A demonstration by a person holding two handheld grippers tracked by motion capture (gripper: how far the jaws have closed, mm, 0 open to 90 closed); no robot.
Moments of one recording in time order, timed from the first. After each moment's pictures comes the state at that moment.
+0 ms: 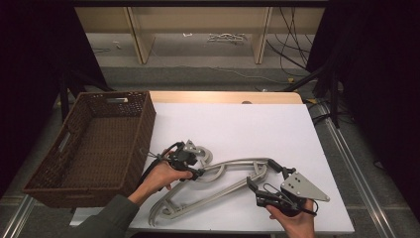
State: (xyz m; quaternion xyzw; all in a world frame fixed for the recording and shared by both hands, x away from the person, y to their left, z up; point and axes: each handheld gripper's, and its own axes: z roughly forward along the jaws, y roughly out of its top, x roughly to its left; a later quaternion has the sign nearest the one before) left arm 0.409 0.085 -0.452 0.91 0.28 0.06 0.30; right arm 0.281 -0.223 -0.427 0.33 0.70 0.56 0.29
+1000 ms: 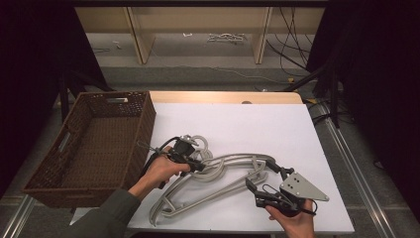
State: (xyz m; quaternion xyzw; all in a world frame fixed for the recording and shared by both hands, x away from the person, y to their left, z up) left arm 0.415 0.088 -0.436 0.88 0.32 0.00 0.34; right arm 0.281 -0.221 -0.426 0.32 0.71 0.57 0.28
